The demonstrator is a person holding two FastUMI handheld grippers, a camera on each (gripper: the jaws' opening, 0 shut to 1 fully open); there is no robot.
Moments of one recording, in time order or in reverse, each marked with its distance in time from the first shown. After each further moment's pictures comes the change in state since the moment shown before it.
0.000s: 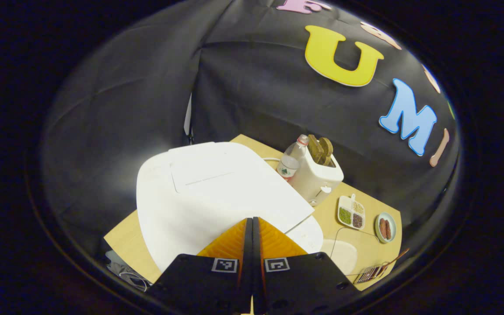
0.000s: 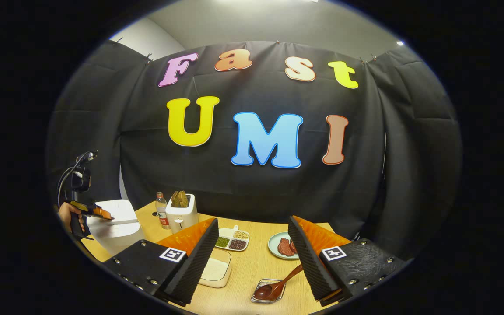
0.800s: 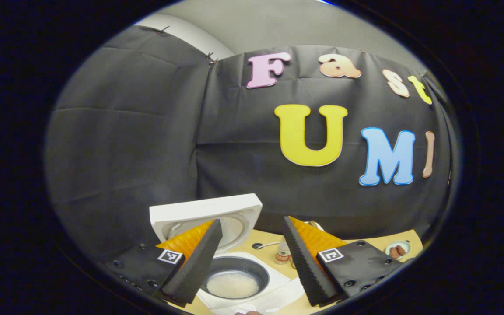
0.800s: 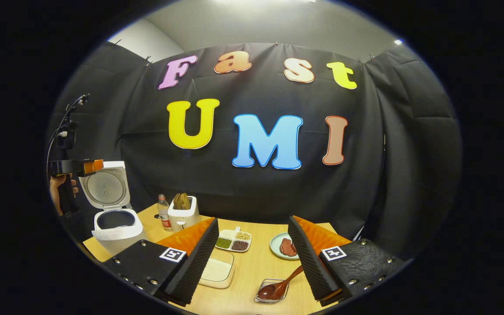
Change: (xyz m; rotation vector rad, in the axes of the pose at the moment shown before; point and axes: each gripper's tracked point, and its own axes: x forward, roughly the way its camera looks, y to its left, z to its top) left arm -0.130 -0.047 0.154 0.184 -0.576 -0.004; right arm -0.007 0.002 0.001 0.017 -0.012 -0.017
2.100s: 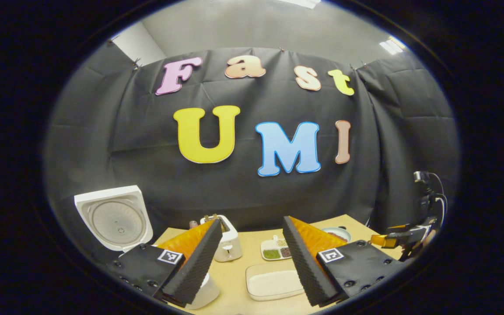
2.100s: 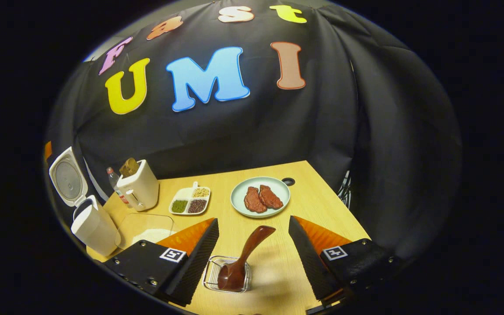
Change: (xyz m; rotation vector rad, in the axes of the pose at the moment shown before) left arm -0.102 -0.213 -0.013 0.072 0.020 -0.454; right arm 0.078 -0.129 -0.183 0.224 0.394 -0.122
